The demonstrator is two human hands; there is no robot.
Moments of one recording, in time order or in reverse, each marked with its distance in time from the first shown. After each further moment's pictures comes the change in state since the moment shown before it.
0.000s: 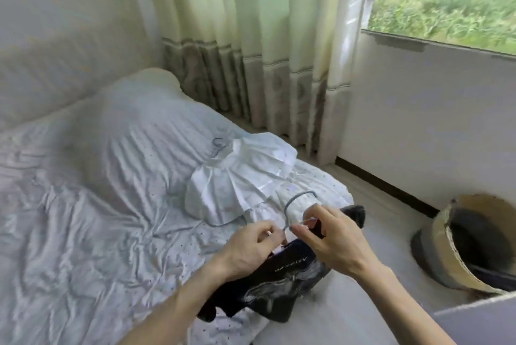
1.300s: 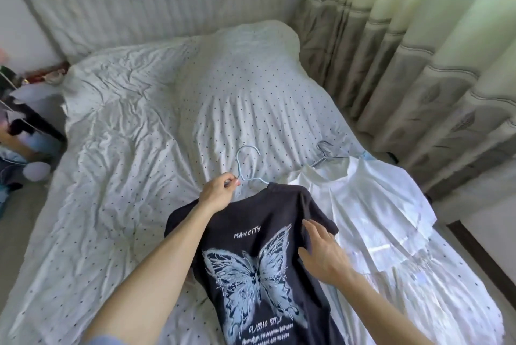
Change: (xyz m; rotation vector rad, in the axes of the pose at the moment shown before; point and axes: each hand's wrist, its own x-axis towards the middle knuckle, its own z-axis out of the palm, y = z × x) left_hand 0.106 -0.361 -0.340 0.021 0.609 -0.620; right_hand 0.296 -0.081 0.330 -0.222 -0.738 -0.018
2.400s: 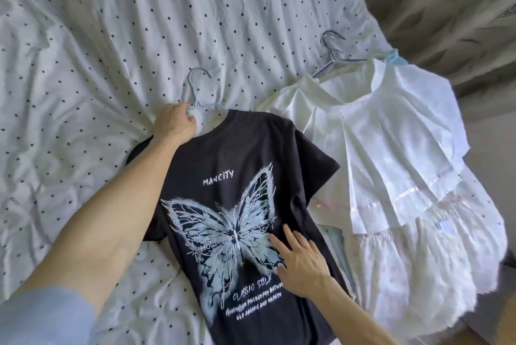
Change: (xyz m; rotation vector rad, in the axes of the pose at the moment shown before) left_hand 0.236 -0.169 0.142 0.333 -0.072 -0.096; right_hand 0.077 0.059 0.200 -0.231 -0.515 0.131
